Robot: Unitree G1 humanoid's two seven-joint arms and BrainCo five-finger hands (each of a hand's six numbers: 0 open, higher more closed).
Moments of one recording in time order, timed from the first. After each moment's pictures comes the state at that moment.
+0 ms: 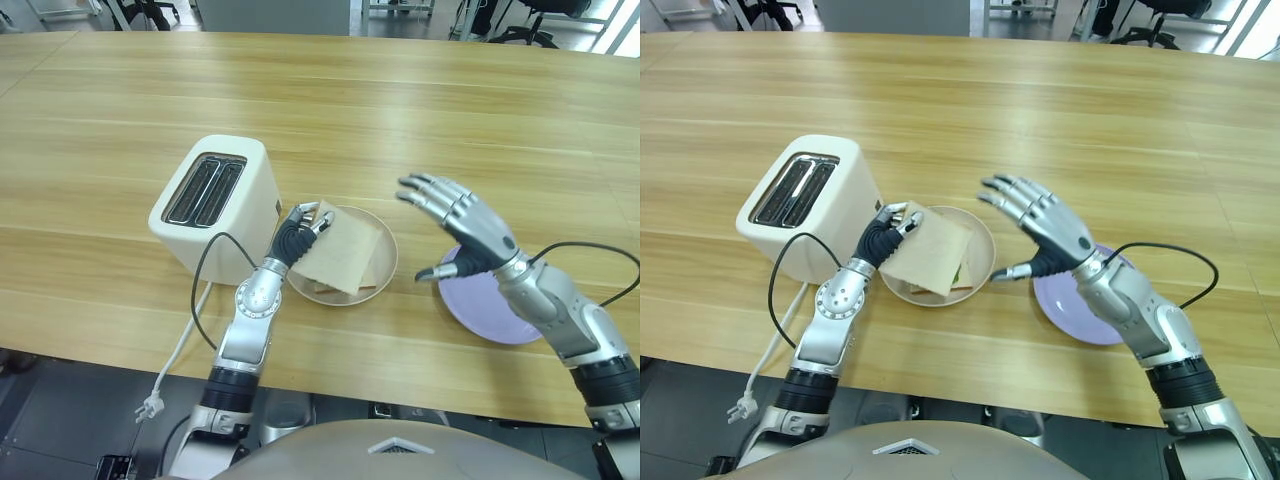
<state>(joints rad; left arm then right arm) -0.05 -0.02 -0.08 0.02 0.08 -0.08 -0.08 -0.07 -0.67 0.24 -0.05 -0.69 -0.69 -0.10</state>
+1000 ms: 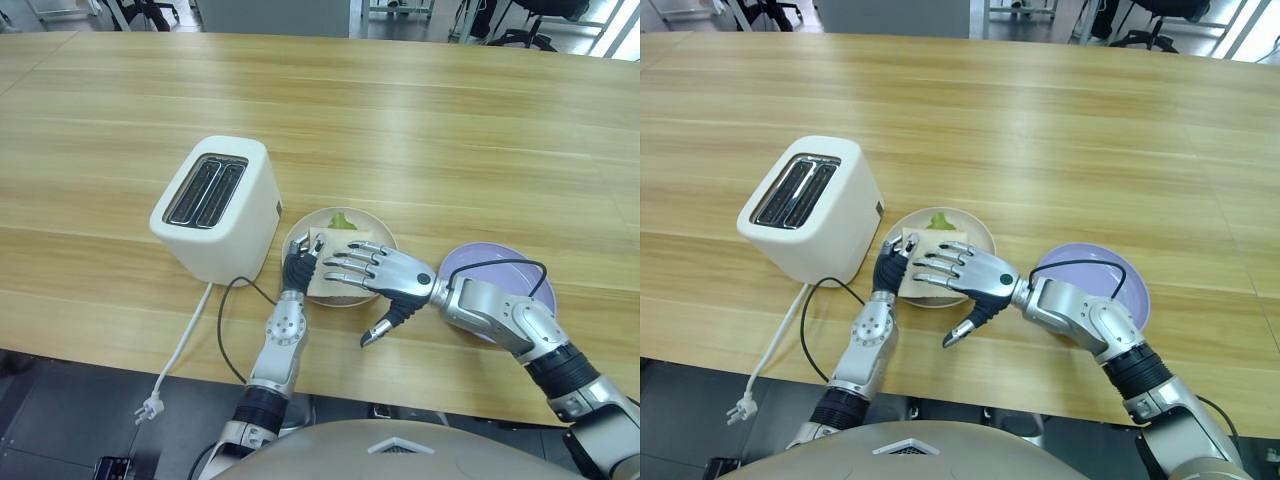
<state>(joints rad) 0.00 -0.06 -0.20 0.31 0.01 -0.22 0.19 -0.21 -0.57 0.47 -0.02 -0.97 -0.69 0.00</state>
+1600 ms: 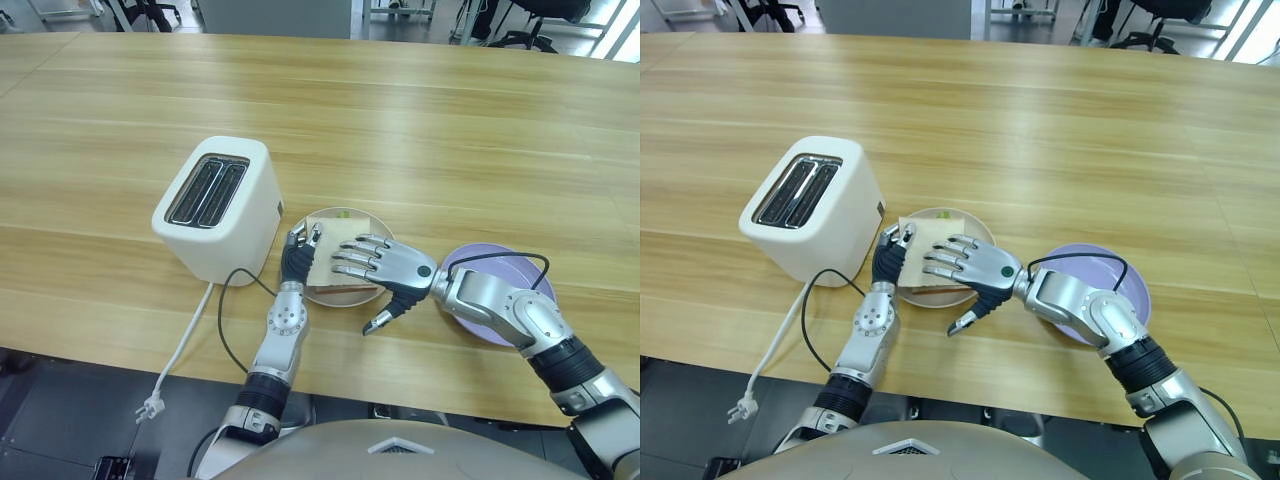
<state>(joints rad) -0.06 -0.06 -0.18 0.35 -0.01 -0.28 0.22 -0.26 -0.60 0.47 0.02 -1.06 -0.61 0.03</state>
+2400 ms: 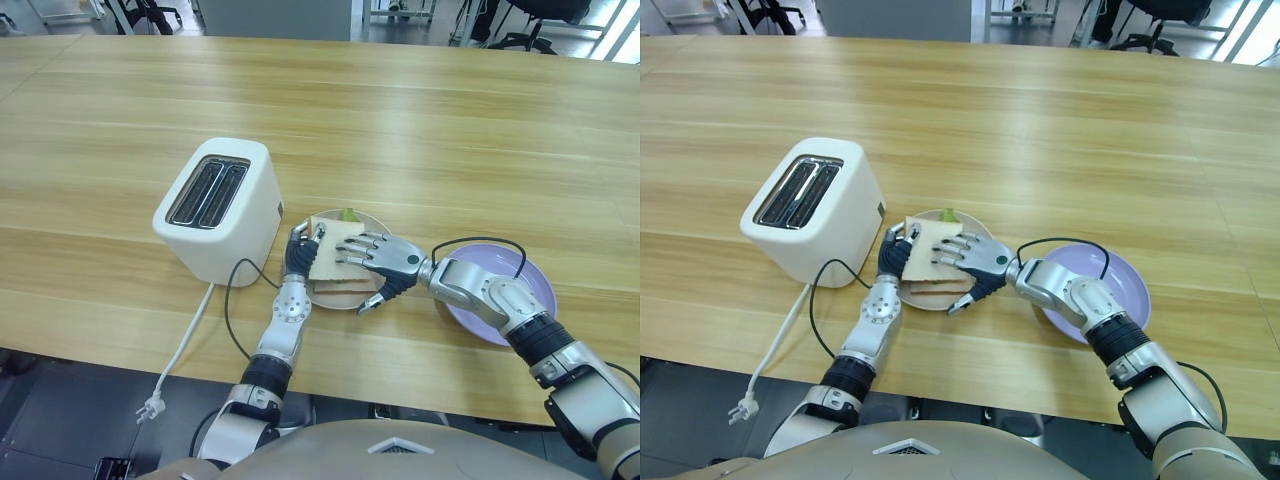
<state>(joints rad) -0.19 -0.02 -0.20 0.55 0.24 -0.20 0.34 -0.40 -0.52 0.58 0.32 -1.03 -0.57 0.08</state>
